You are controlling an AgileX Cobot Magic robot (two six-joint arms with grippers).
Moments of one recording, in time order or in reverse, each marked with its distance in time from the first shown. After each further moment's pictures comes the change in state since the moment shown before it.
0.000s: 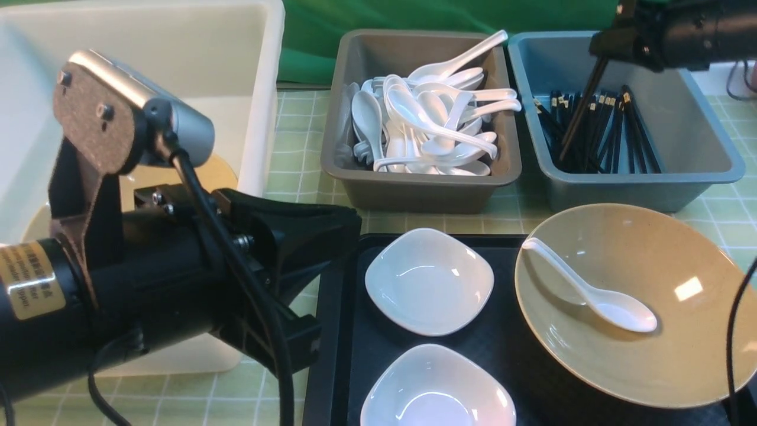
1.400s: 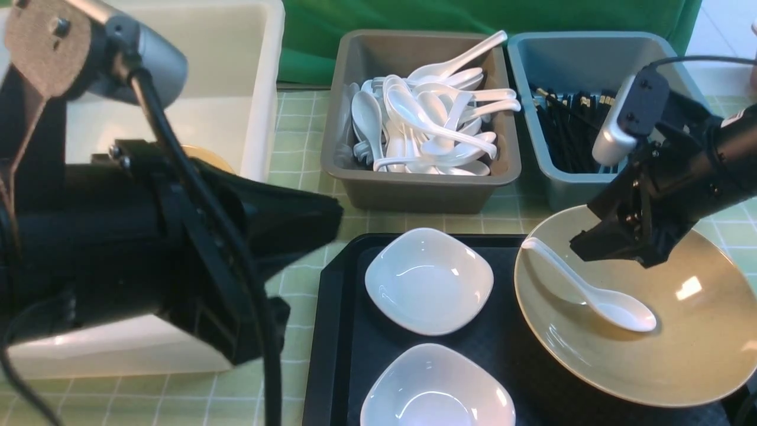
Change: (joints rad) right arm 0.207 -0.475 0.577 -0.553 0.221 -0.487; left arm 0.000 0.002 -0.192 0.198 0.311 -0.204
